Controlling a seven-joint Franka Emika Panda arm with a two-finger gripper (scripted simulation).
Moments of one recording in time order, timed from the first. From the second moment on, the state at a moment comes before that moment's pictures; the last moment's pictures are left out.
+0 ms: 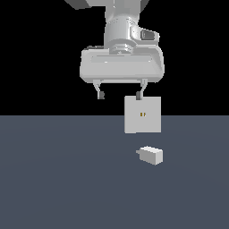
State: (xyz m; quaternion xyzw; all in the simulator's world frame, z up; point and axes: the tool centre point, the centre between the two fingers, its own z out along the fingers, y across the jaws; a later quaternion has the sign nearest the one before) arm -0.018 -0.013 0.146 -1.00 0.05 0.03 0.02
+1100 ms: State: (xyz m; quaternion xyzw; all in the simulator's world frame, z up) arm -0.035 -0.026 0.130 -1.00 -0.04 -0.03 0.03
